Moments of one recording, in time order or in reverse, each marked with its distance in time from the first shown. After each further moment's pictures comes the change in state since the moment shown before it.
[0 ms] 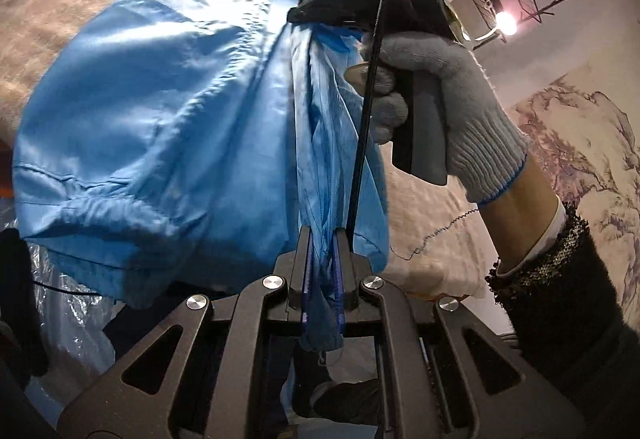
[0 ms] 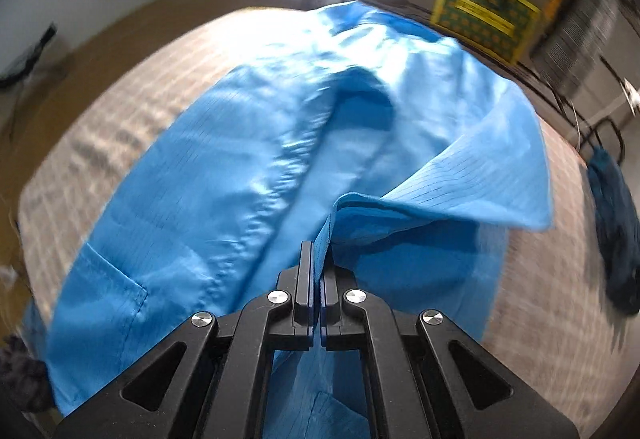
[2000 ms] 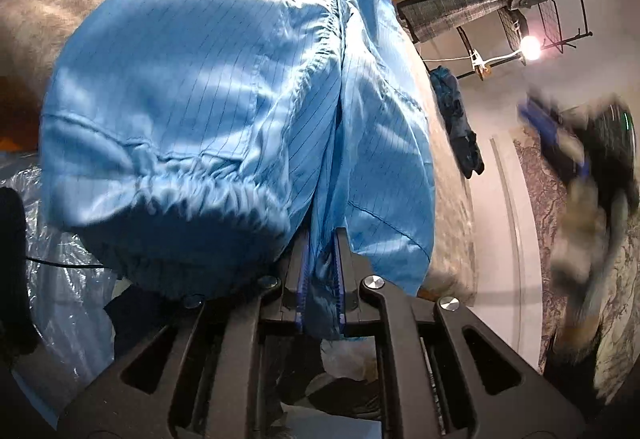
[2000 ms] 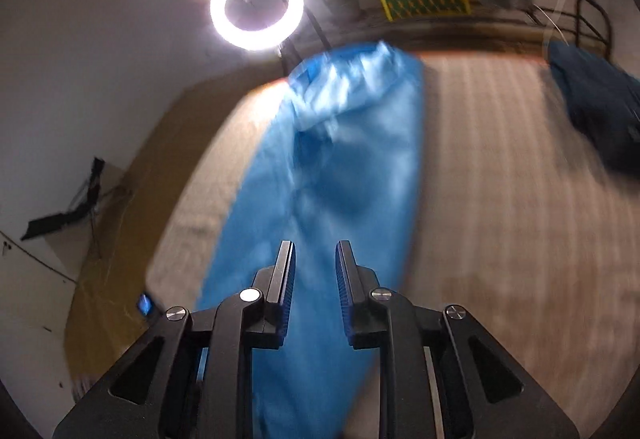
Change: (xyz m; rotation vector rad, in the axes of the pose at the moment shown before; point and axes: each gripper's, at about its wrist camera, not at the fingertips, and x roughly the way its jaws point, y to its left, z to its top) left arm -0.010 0.052 -0.011 -0.128 0.045 -0.028; right arm -0.176 -0.110 -0.086 0.443 -0.105 0.319
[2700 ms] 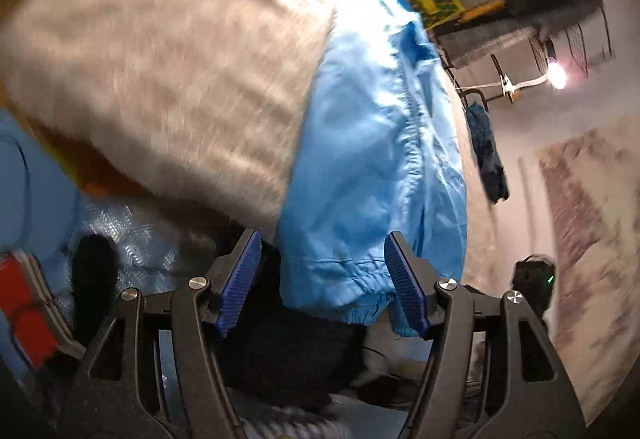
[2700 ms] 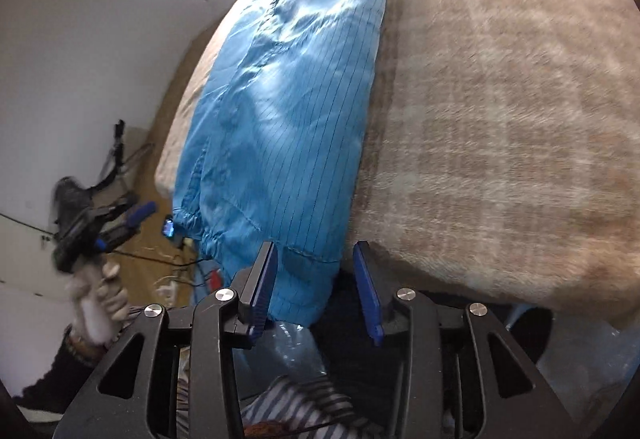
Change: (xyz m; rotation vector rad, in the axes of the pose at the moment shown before) left arm -0.096 0.073 0.073 -0.079 0.003 0.096; right arm 0.060 -0.040 -0.167 0.151 0.233 0.196
